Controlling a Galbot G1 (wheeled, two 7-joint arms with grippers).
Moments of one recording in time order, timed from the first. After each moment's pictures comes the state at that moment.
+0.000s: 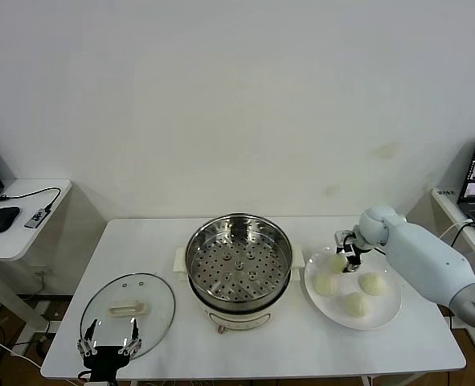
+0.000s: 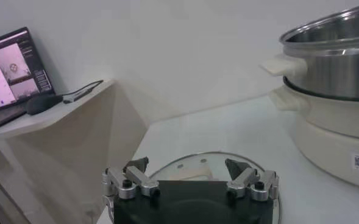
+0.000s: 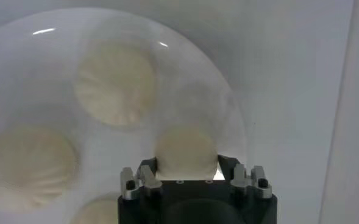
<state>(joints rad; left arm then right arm) 1.81 -1.34 -0.56 -2.14 0.03 0.18 -0.28 -0.08 0.87 -0.64 0.99 -0.36 -0.10 -1.05</state>
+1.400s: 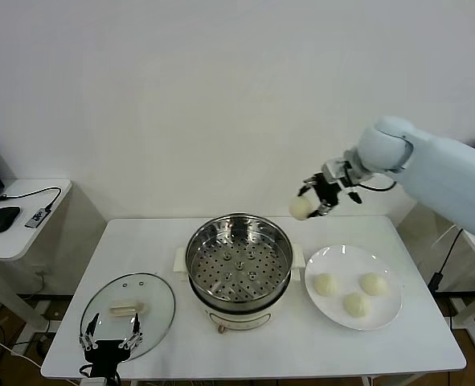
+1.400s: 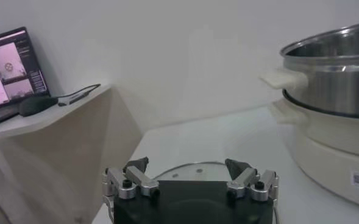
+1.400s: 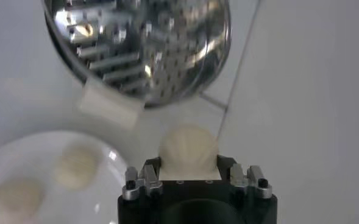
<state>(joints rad) 1.78 -1.34 -0.57 -2.12 -0.03 0.14 -0.25 0.57 0.87 -1.13 1.41 0.17 -0.02 -1.04</state>
